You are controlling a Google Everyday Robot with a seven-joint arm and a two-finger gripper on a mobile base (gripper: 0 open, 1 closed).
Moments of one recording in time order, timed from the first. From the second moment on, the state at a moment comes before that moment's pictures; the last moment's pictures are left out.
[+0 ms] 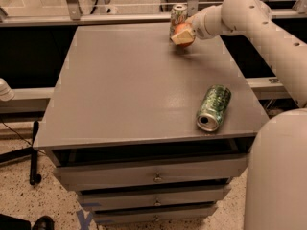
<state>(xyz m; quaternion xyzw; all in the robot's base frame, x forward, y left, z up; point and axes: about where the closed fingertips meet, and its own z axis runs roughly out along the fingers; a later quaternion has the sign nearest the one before) 0.848 -0.135 0.889 -0.41 0.75 0.02 0.51</state>
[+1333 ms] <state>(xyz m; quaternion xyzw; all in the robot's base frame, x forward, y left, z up) 0.840 -0.144 0.867 -0.40 0.78 0.04 0.47</state>
